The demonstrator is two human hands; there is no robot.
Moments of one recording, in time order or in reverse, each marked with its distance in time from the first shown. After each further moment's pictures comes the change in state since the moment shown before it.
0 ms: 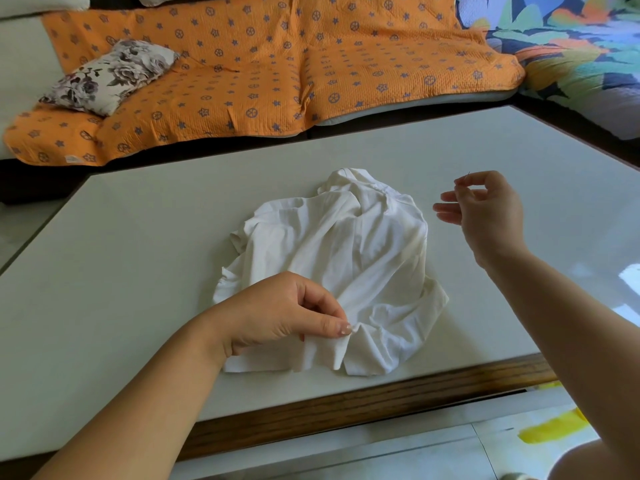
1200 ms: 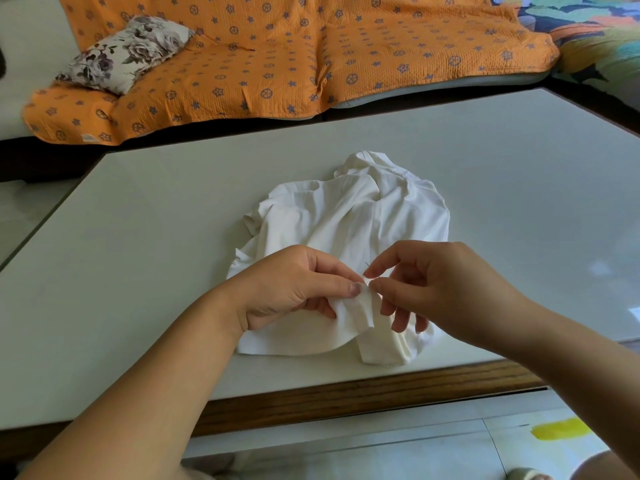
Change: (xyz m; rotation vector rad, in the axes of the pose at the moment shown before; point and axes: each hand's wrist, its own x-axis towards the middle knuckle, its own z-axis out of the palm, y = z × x) left_hand 0.010 -0.006 -0.004 -0.293 0.089 -0.048; right_hand -0.126 -0.051 0.002 -0.386 -0.893 -0.158
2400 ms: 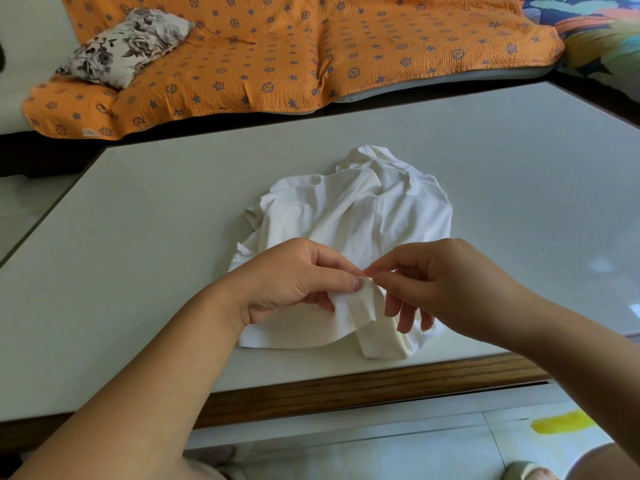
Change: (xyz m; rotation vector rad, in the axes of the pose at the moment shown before) left_hand -0.004 0.003 0.003 0.060 0.028 0.003; right_hand 0.001 0.000 0.001 -0.024 -0.040 0.023
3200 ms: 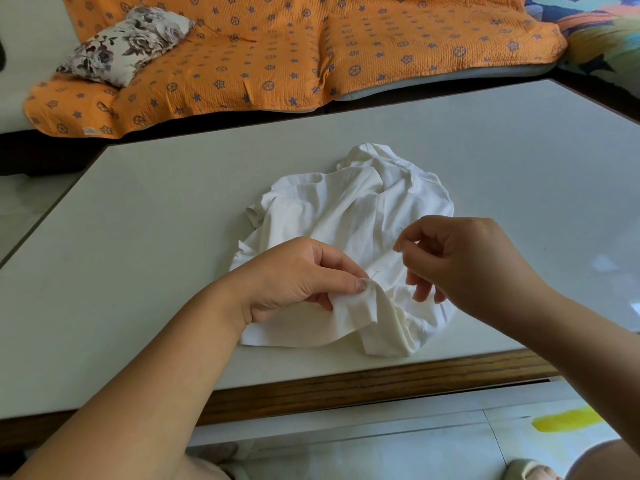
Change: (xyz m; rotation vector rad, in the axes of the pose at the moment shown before) left_hand -0.002 0.002 0.002 0.052 -0.002 0.000; right_hand 0.004 0.004 -0.007 -0.139 0.299 -0.018
